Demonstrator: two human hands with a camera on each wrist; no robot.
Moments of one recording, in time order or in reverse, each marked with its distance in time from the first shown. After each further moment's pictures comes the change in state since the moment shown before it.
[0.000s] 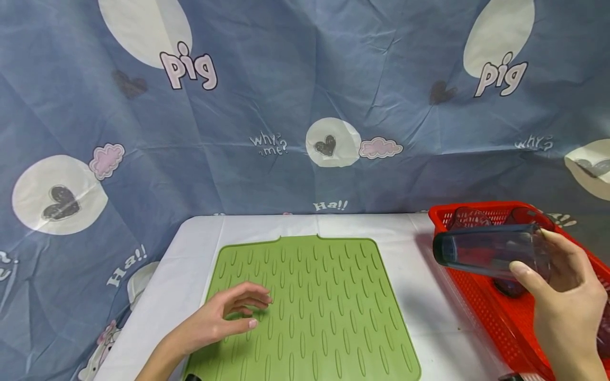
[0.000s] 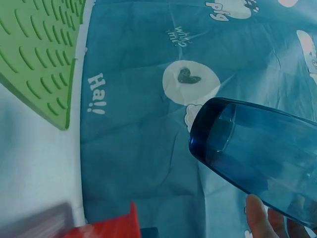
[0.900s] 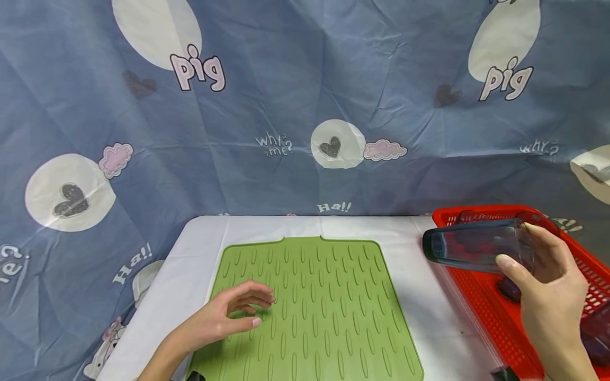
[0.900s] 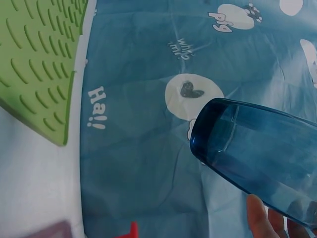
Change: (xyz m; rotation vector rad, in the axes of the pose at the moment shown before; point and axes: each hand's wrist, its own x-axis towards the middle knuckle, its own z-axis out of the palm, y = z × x) left_hand 0.000 0.002 0.000 0.026 0.005 0.030; right_hand 0.002 0.004 0.018 -0.074 -0.065 0.025
